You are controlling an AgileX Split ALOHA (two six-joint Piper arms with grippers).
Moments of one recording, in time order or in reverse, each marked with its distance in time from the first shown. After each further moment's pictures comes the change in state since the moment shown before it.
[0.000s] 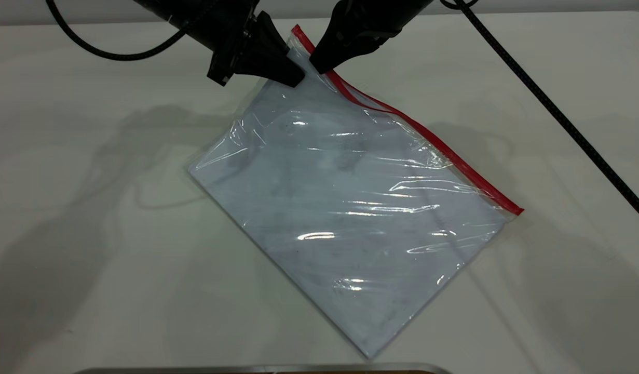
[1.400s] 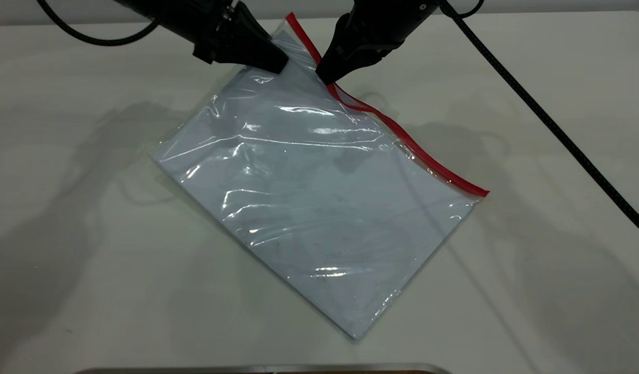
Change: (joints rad) left arm 0.074 0.002 0.000 -0.055 0.060 -0.180; right arm 0.000 0.033 -0.013 -0.087 -0.043 0.123
